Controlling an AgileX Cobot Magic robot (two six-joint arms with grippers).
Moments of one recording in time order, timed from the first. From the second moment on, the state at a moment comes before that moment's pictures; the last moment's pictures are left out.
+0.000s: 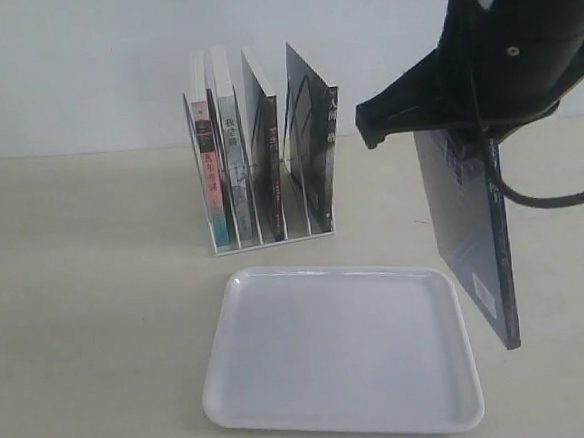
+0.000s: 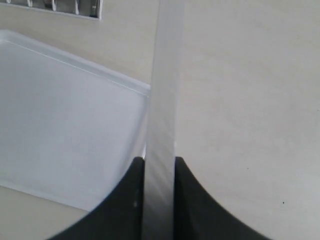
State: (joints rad) left arm -0.03 0.00 0.00 -0.05 0.30 0.00; right arm 0.77 1.46 -1.37 -0.42 1.24 0.53
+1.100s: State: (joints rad) left arm -0.03 0.00 0.00 -0.05 0.30 0.00; right arm 0.77 1.64 -1.39 -0.41 1.16 0.64
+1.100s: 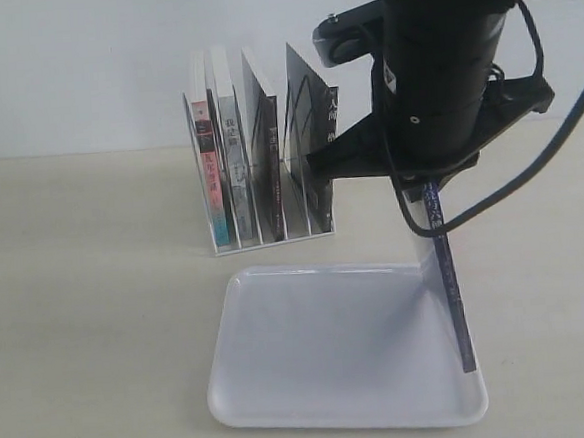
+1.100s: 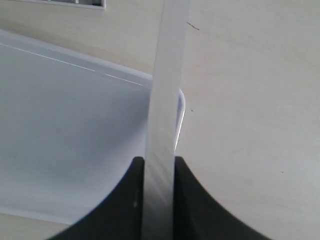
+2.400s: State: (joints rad) left arm -0.03 0.00 0.00 -0.05 0.30 0.00; right arm 0.77 1.70 -1.39 -0.12 1.09 0.64
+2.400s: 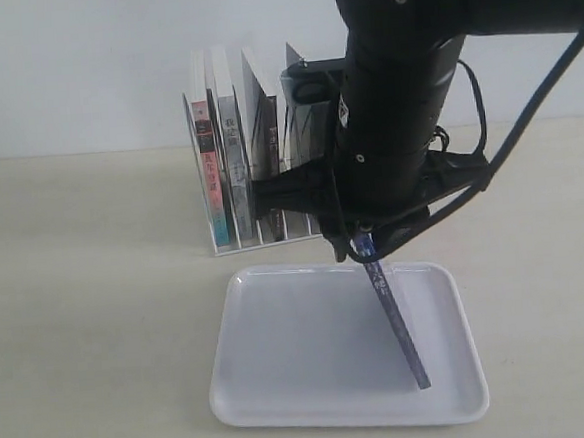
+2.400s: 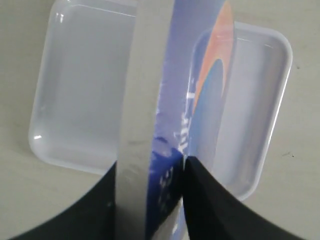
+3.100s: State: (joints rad) left arm -0.03 0.00 0.00 -0.05 0.30 0.00; right arm 0.77 1.77 -1.39 -0.05 1.00 0.67
